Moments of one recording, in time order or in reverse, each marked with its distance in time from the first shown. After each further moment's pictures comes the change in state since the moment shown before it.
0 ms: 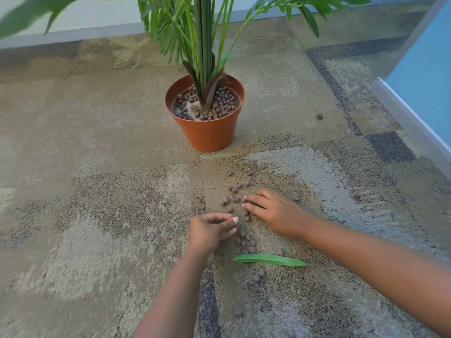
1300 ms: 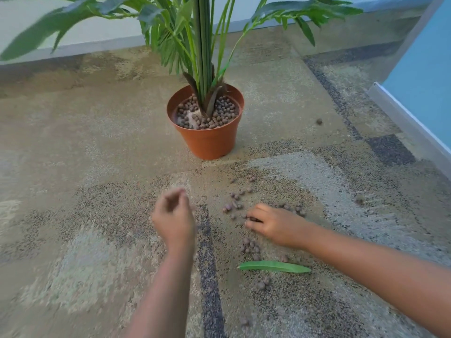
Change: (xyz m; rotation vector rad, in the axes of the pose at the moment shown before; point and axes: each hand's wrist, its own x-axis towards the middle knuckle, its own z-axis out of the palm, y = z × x) left_hand 0.000 0.049 -0.028 -0.099 0.529 0.495; right_hand 0.000 -0.020 -0.009 0.122 -0.096 0.042
